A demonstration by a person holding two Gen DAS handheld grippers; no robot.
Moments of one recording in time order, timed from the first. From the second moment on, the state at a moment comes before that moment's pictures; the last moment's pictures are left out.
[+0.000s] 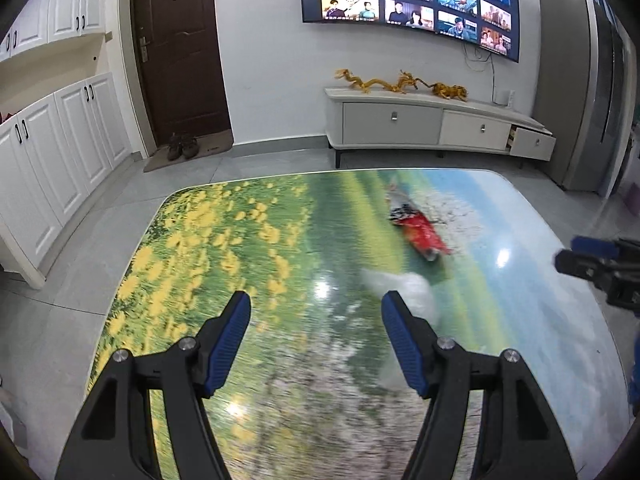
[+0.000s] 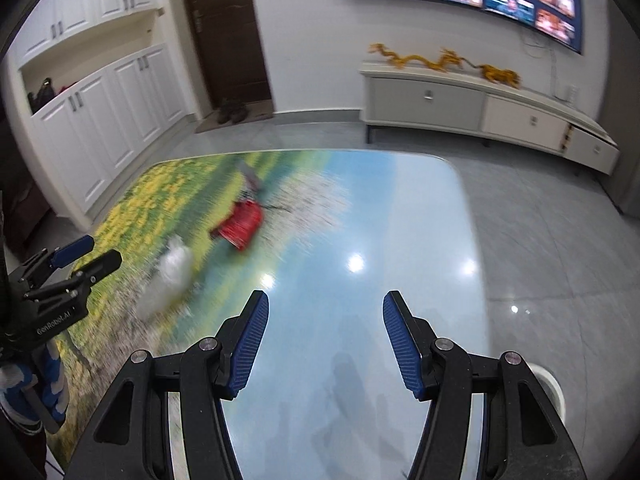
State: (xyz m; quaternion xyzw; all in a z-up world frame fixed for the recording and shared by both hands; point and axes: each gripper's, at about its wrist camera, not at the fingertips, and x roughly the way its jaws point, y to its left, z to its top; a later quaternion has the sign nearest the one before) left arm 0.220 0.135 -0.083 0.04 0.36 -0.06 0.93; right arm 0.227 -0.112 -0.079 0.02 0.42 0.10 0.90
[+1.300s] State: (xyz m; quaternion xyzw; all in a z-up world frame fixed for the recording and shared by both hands) left arm 0.198 0.072 -0.109 0.05 0.43 -0.17 0.89; right arm 0.269 -0.070 -0.134 0.02 0.45 0.20 0.87
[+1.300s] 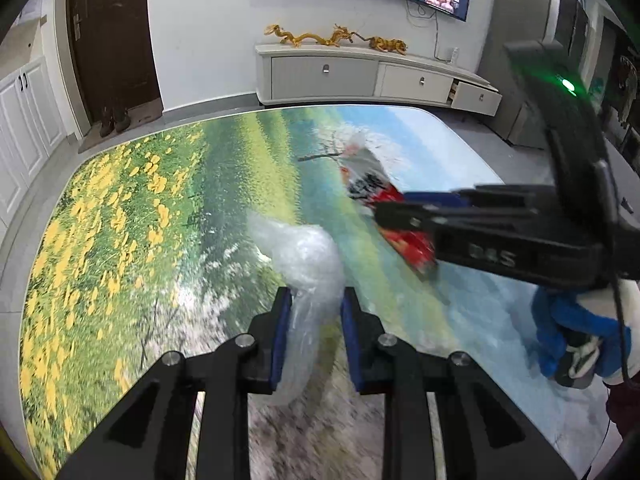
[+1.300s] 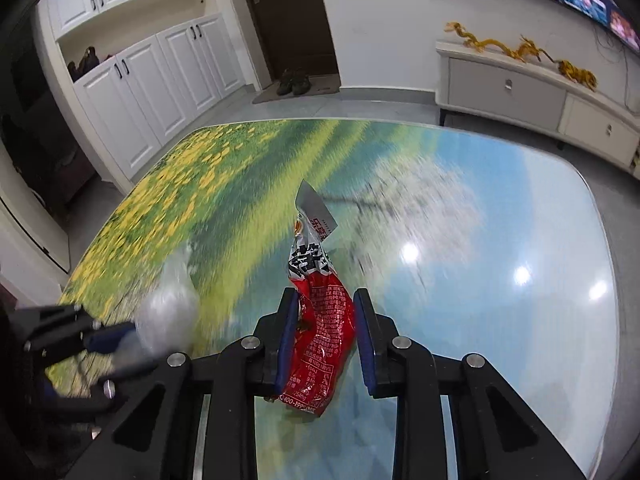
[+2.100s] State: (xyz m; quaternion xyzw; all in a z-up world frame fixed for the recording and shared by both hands) left arm 0.093 -0.054 -0.074 0.15 0.39 -0.25 0.87; right arm 0.091 -0.213 -0.106 0.11 0.41 0.12 0.90
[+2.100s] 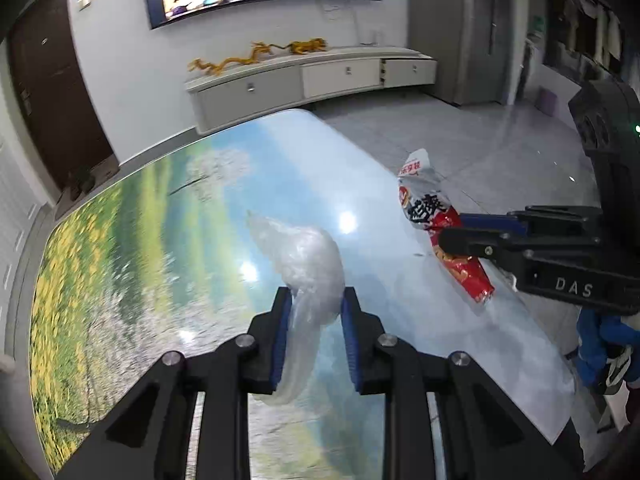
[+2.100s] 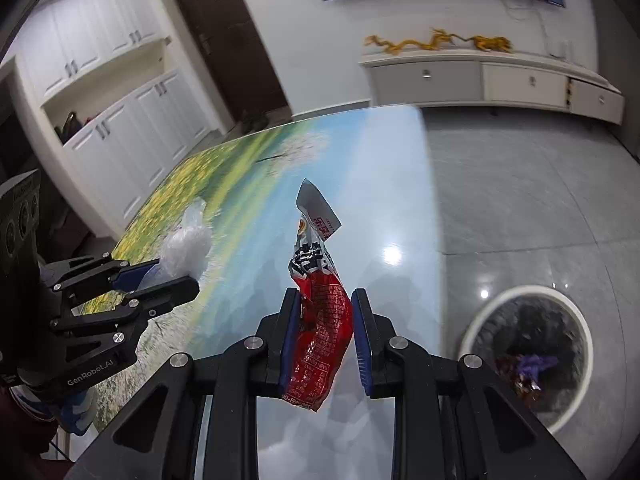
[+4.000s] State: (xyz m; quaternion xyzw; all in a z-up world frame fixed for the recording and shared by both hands) left arm 0.148 -0.295 -0.120 0.13 0.45 -0.38 0.80; right arm 0.057 -0.425 -0.206 0.22 0.45 -0.14 0.85
